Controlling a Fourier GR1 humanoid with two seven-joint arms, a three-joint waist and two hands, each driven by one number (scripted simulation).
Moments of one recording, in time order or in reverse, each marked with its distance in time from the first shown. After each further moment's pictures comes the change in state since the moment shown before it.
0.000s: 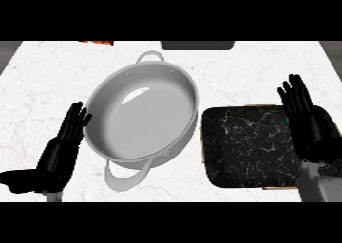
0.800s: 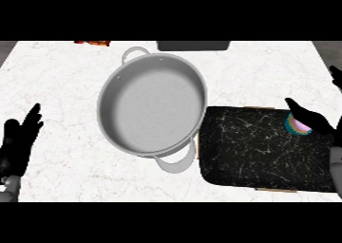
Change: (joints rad) left arm -0.074 0.232 0.097 0.185 -0.172 0.117 0.402; right arm -0.071 -0.171 -0.053 0.110 0.557 -0.473 0.077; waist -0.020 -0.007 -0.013
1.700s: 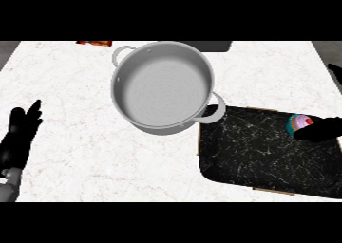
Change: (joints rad) left arm -0.048 0.001 0.005 0.013 -0.042 -0.009 0.102; right arm -0.119 -0.243 0.169 -0.283 0.168 0.716 0.916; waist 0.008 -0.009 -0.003
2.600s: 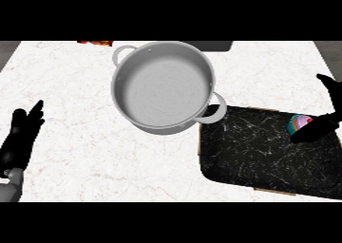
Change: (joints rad) left arm 0.005 -0.045 0.043 0.005 -0.043 -0.046 -0.010; right arm -0.051 0.056 -0.028 0.133 -0.073 0.162 0.071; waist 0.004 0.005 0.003
